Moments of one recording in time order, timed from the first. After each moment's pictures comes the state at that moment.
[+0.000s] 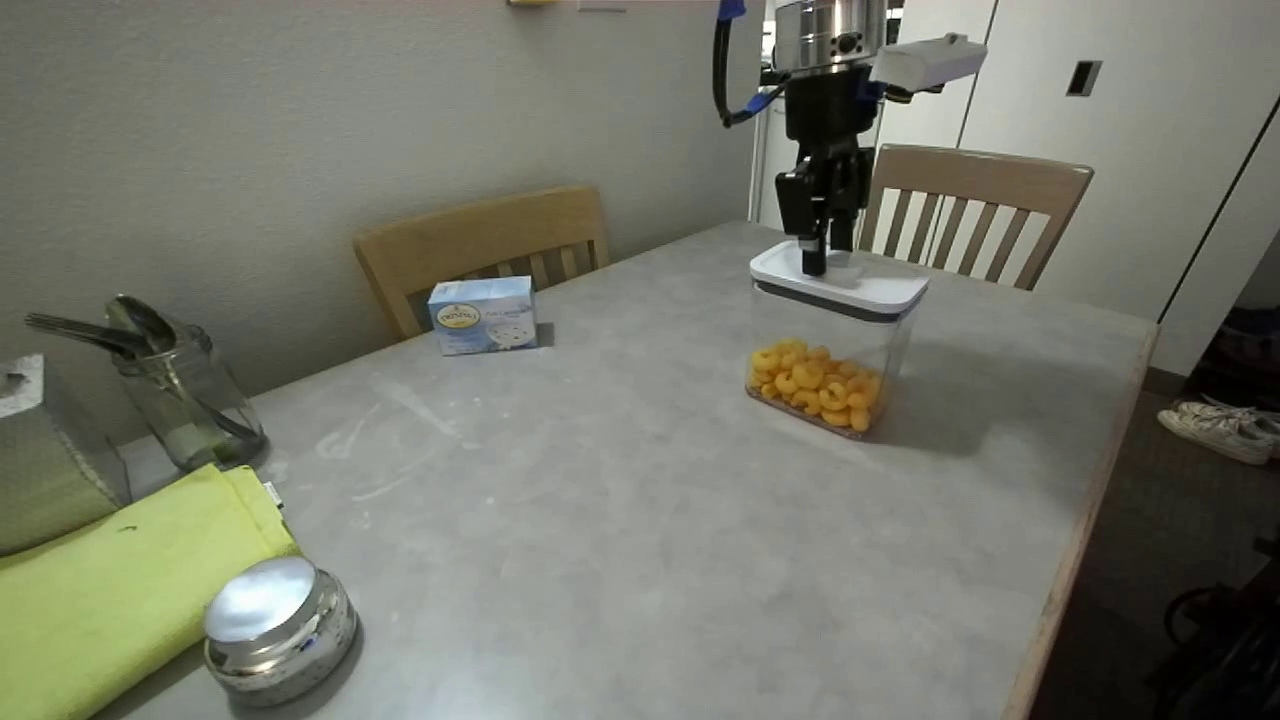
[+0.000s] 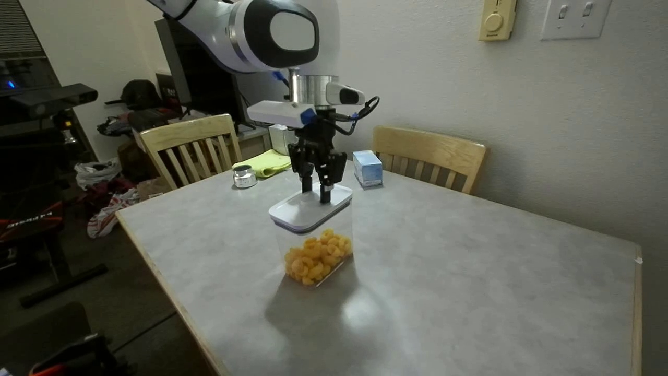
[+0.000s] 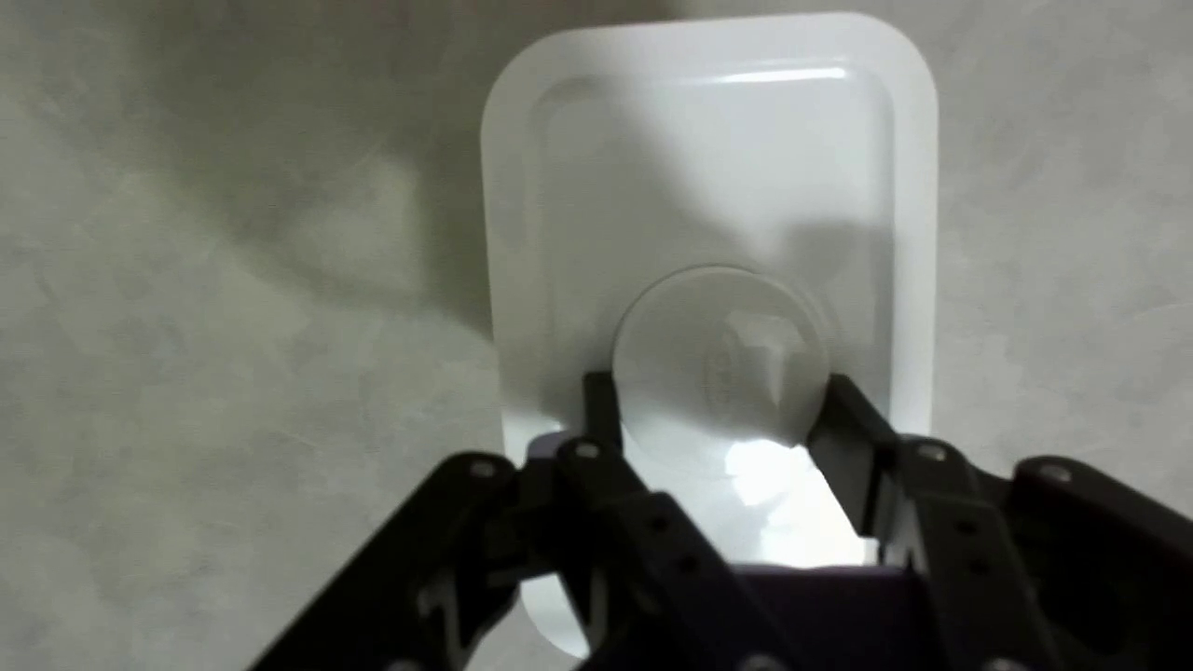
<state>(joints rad) -0.05 0.37 -0.03 -1.87 -0.05 2.12 -0.07</state>
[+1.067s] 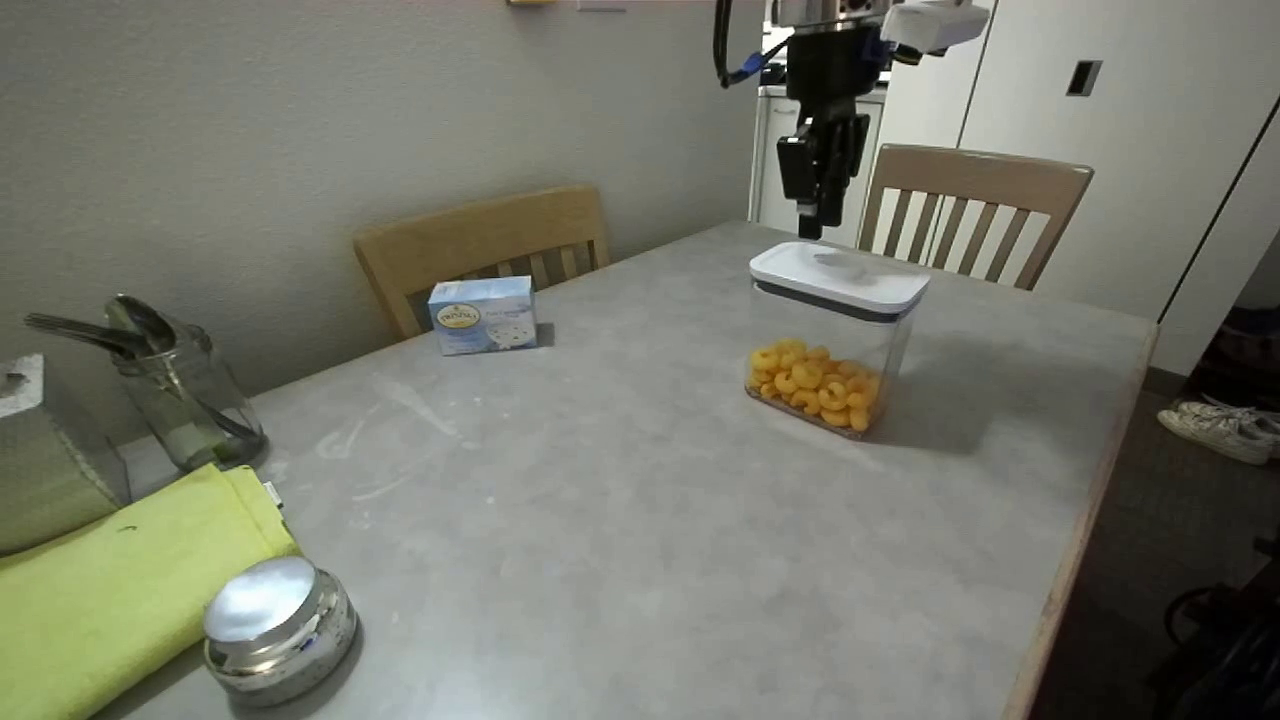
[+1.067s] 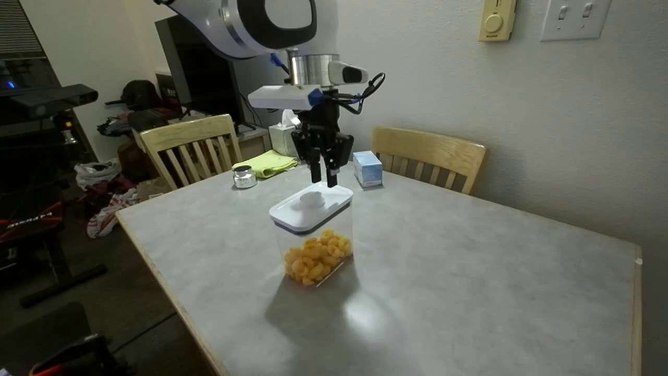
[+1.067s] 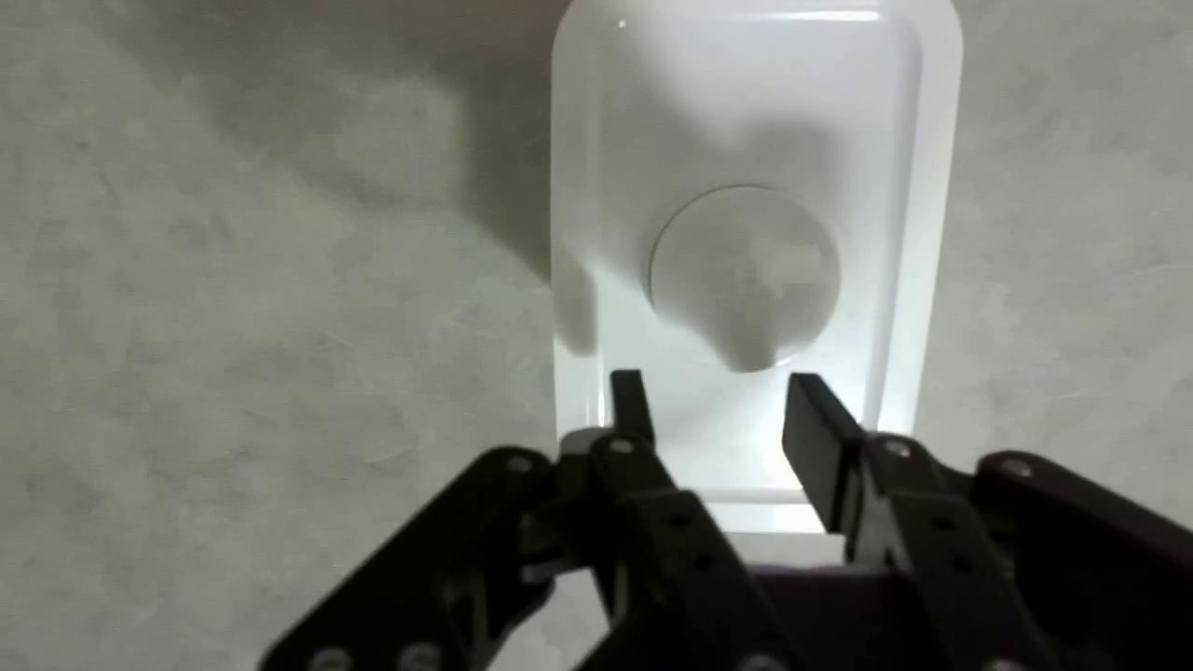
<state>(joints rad) -0.05 0.32 -0.04 -1.87 -0.07 2.16 -0.13</state>
